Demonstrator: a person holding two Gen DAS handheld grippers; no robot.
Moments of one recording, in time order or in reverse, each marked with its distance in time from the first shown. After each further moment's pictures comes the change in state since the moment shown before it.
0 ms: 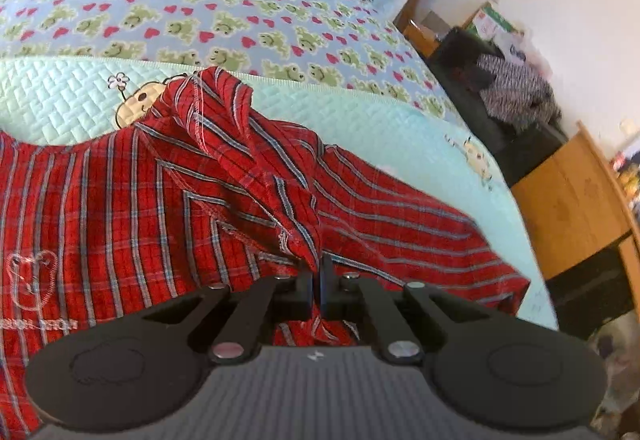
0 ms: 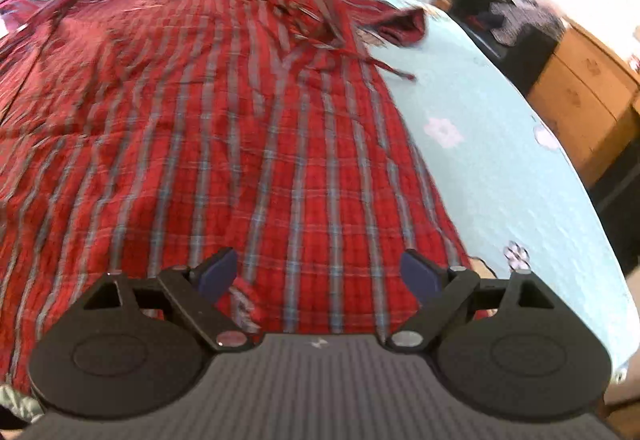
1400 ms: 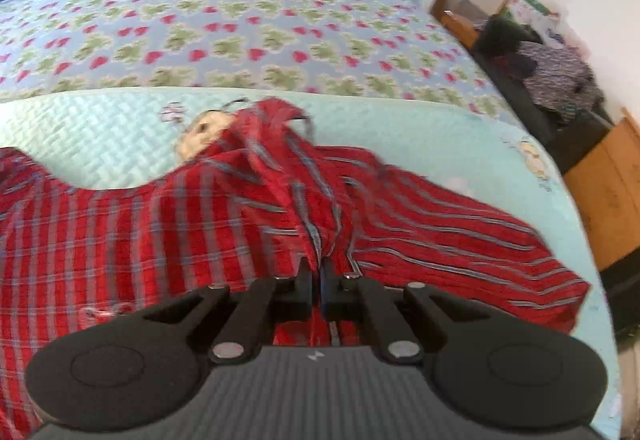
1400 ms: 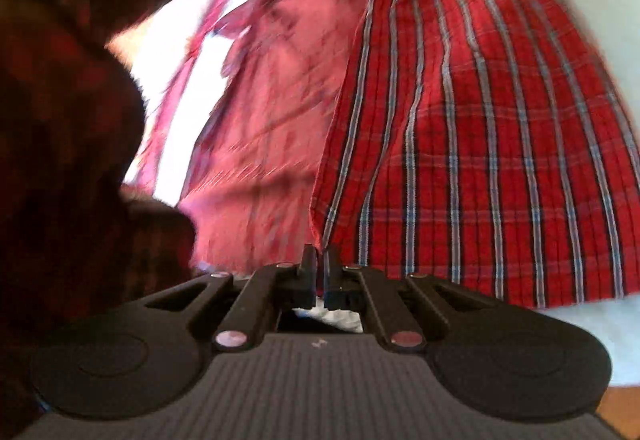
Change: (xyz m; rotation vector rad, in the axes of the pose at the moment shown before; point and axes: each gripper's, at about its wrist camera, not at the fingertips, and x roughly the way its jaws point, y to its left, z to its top) left arm 0.005 0.032 0.033 0.054 0.009 0.165; right arm -0.027 0.000 0.014 0.257 0.367 1.035
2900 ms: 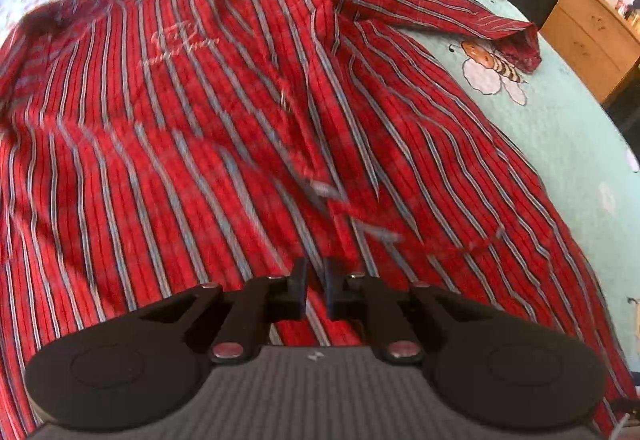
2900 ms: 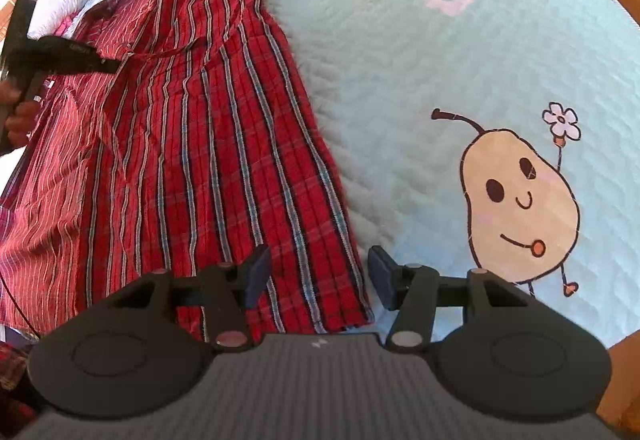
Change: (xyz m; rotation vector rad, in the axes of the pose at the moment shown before) left arm -0.117 0.024 -0.290 0.183 0.122 -0.012; right arm -0.019 -0.057 -0.027 0.111 -0.236 -0.620
